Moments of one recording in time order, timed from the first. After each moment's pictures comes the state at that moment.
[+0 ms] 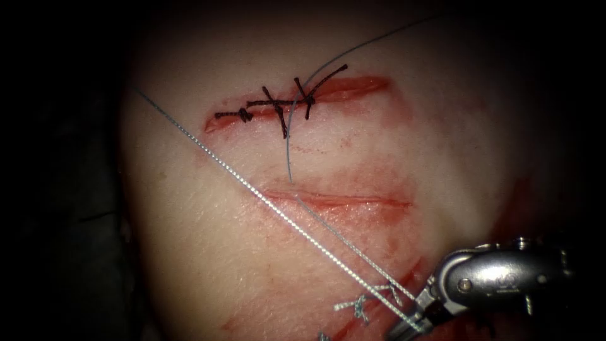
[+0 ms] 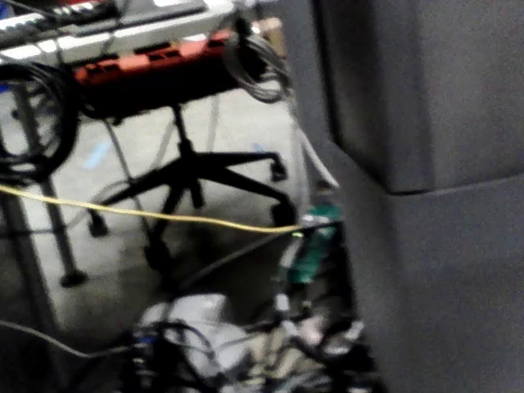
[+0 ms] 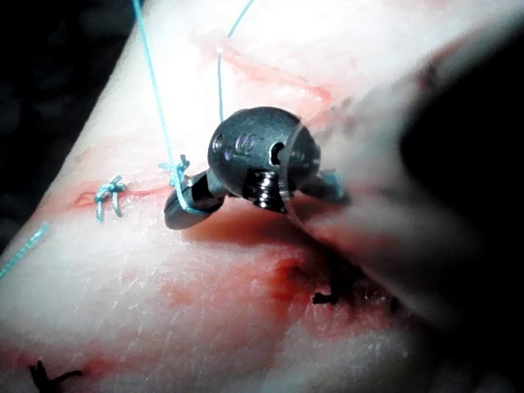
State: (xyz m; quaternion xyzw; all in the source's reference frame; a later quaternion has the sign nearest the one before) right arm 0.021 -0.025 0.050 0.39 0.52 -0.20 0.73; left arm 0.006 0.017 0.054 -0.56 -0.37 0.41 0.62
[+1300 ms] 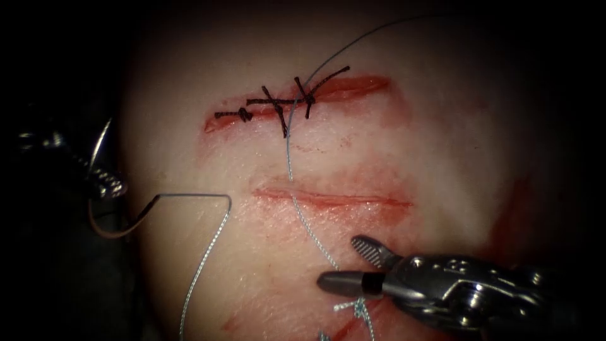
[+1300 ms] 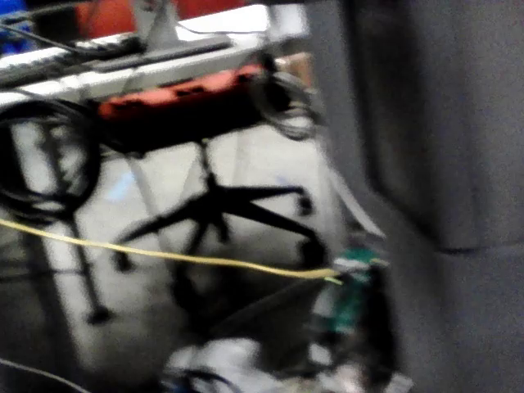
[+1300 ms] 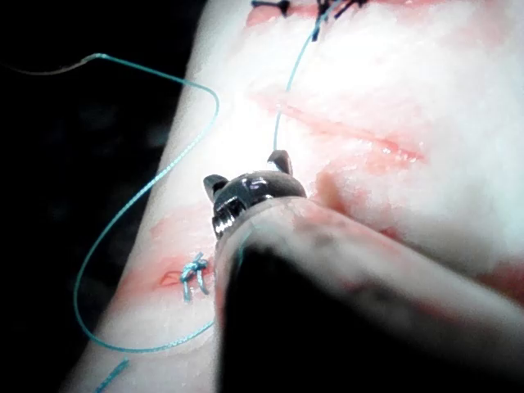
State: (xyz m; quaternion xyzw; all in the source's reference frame) right arm 0.027 -0.025 0.048 0.26 0.30 0.49 0.77; left arm -0.009 0.002 0.048 -0.52 -0.61 0.49 0.34
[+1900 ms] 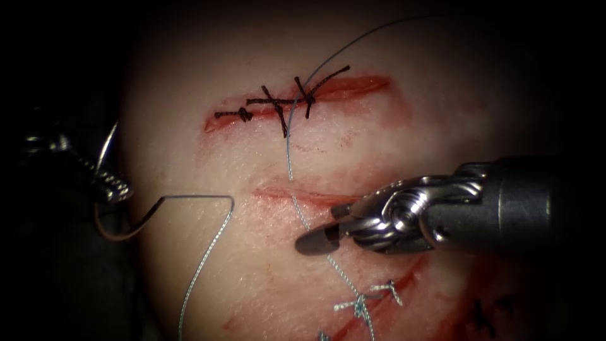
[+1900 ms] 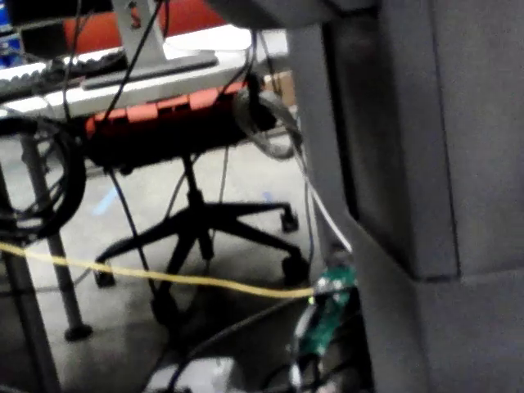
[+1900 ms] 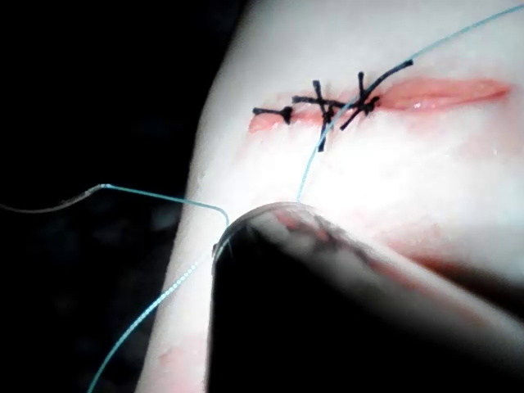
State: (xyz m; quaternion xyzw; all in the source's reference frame) right arm 0.032 -0.020 0.052 0.30 0.16 0.47 0.82; left arm -0.010 0.001 0.048 -0.52 -0.61 0.49 0.34
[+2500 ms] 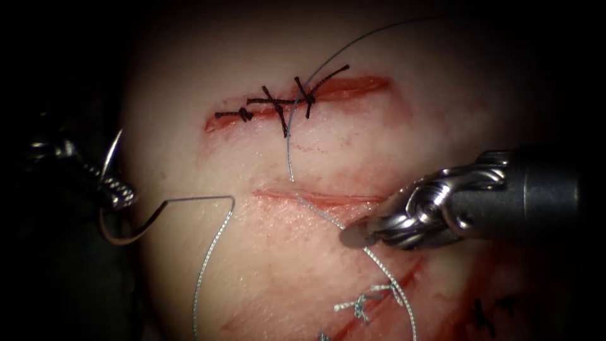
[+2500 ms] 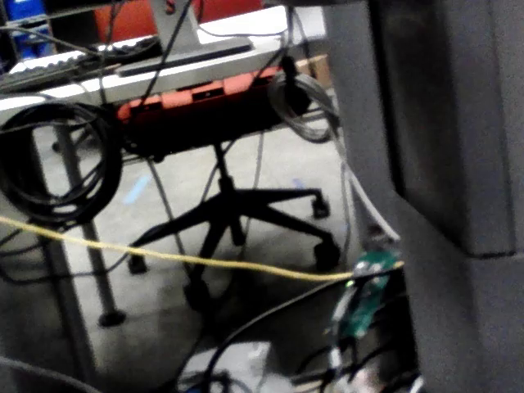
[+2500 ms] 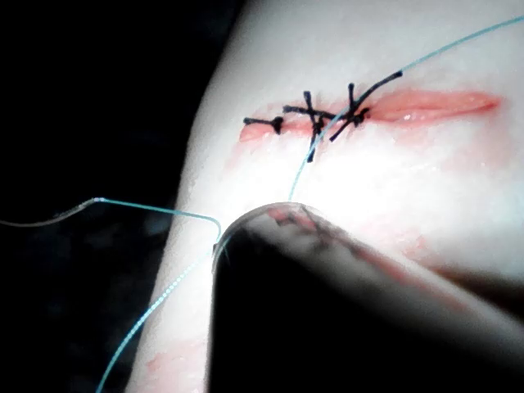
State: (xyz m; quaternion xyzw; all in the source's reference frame) right arm 0.026 -0.020 0.050 0.30 0.10 0.43 0.84; left arm -0.010 0.001 0.049 -0.52 -0.60 0.50 0.34
